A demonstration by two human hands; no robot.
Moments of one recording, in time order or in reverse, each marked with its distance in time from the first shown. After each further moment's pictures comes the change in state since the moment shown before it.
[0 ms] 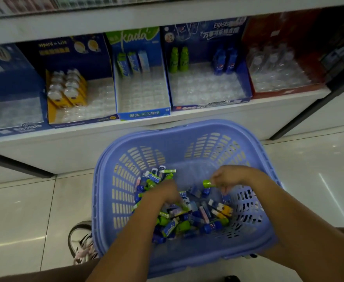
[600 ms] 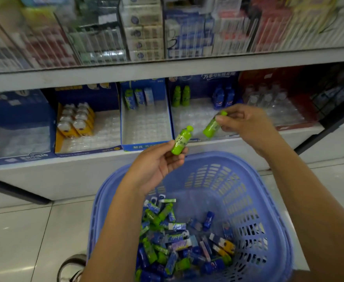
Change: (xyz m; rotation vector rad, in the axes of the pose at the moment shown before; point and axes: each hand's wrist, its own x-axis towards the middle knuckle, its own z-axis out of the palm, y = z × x) left_hand -0.100 0.049 -0.124 -1.574 0.190 0.616; right_hand -0.103 -0.105 -0.112 0.606 0.856 -0.680
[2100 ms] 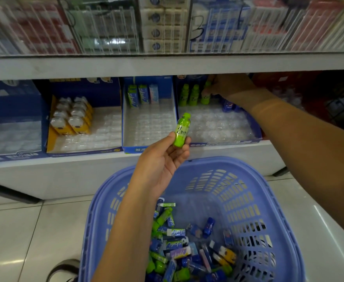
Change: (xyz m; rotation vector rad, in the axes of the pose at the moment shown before) left_hand 0.007 0.006 0.008 -0.220 0.110 0.091; right_hand 0.127 -0.034 0.034 -0.819 -0.145 -0.105
